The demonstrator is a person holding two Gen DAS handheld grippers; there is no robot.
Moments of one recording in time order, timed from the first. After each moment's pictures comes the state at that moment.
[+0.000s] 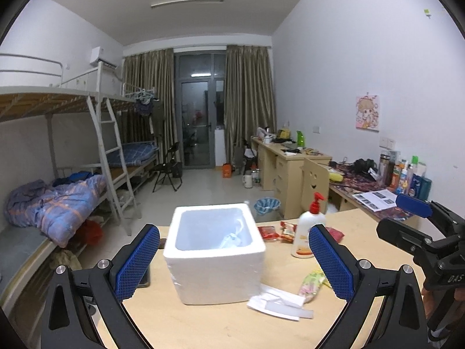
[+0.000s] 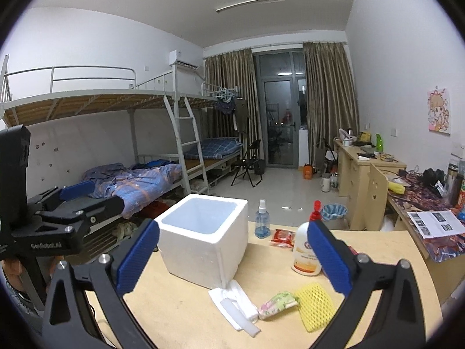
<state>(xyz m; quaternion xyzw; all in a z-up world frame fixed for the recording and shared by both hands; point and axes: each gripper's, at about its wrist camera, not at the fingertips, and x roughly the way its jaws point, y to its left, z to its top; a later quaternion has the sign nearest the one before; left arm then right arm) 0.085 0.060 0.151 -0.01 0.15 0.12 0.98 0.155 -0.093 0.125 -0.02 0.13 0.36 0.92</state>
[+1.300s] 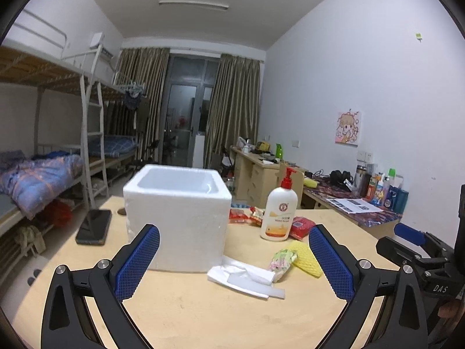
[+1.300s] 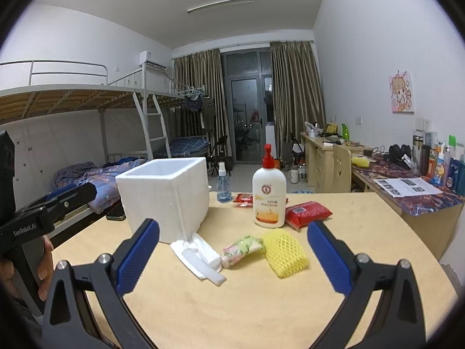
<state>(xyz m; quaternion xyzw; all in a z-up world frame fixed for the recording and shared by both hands) 0.054 0.033 0.045 -0.07 0.10 0.06 0.99 0.123 -0.156 0.029 -0.01 0.13 0.29 0.95</state>
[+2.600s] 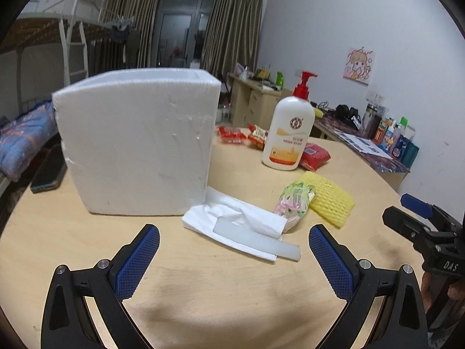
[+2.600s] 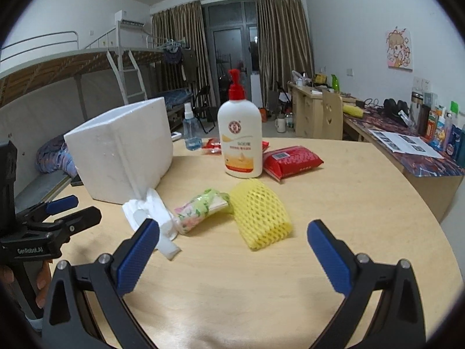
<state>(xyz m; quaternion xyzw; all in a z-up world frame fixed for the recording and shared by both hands) 0.160 0.033 -0.037 -0.10 0.28 0.03 0.95 0.206 -0.156 -0.013 -0.03 0.27 0.25 0.93</state>
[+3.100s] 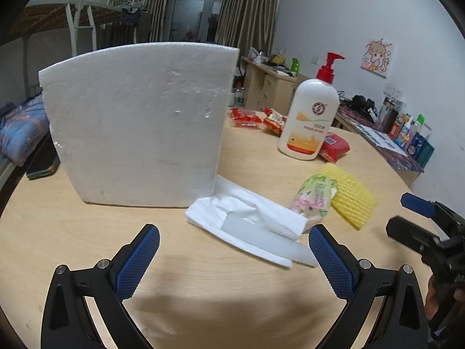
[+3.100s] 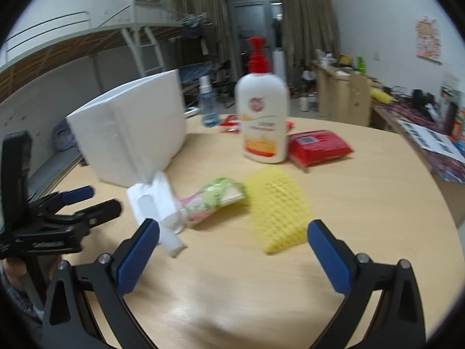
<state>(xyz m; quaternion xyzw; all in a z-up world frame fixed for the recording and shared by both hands) 0.191 0.041 -0.054 -0.12 0.33 0.06 0.94 0.236 -0.133 -0.022 -0.06 0.32 0.32 0.89</state>
